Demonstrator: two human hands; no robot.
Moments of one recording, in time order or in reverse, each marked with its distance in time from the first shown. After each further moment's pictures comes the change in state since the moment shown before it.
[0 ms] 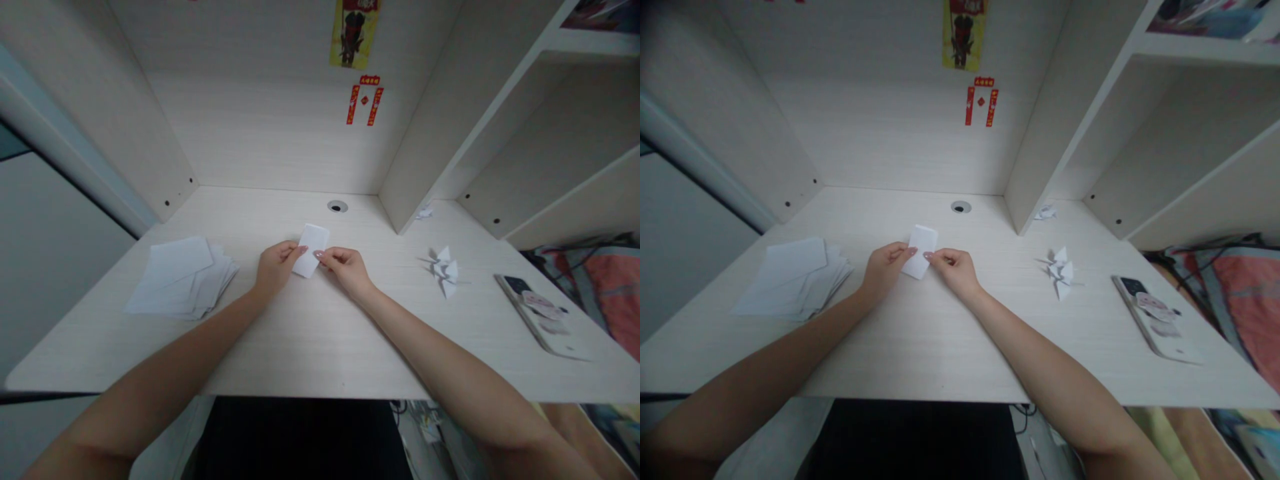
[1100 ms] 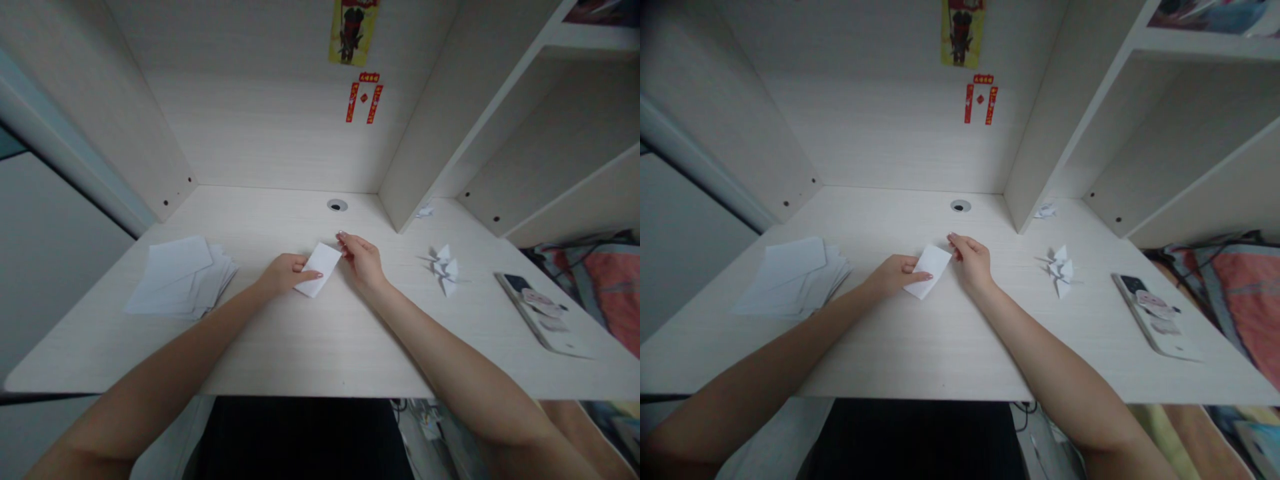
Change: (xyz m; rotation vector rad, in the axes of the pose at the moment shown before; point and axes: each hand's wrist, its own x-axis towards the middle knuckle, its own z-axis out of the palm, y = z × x) left_hand -0.001 0.000 -0.002 0.015 -0.476 -0.256; right_hand 0.014 -0.004 -0.016 0.343 0.287 0.096
